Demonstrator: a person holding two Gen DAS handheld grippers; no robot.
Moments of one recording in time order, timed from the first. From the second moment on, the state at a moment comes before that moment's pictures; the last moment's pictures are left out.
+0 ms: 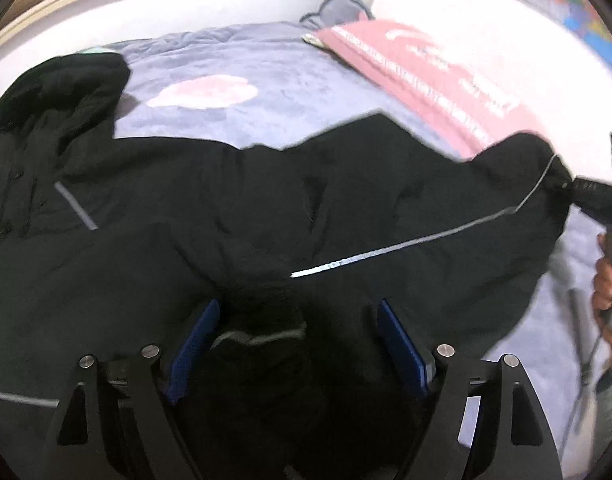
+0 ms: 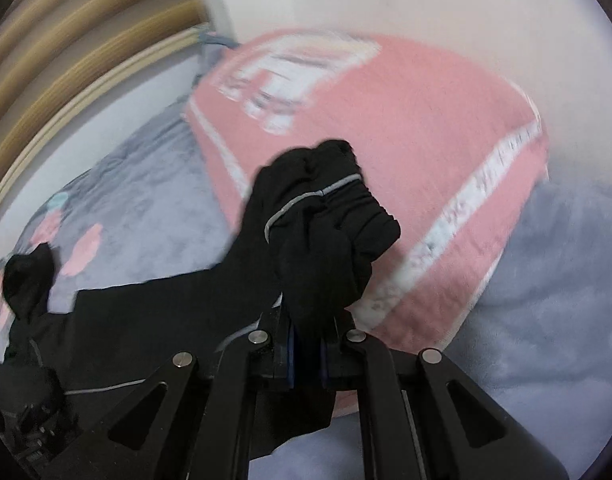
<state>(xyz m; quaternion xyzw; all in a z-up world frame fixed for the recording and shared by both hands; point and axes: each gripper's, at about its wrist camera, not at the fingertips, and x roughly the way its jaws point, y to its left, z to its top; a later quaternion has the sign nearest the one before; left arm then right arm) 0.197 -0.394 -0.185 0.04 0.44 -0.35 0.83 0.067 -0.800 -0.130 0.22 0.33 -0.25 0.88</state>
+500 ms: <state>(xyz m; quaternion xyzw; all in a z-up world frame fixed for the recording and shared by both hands) 0.197 -0.207 -0.085 -0.03 0.38 -0.28 0.88 0.157 -0.525 -0.032 0.06 0.33 -0.07 0.94</state>
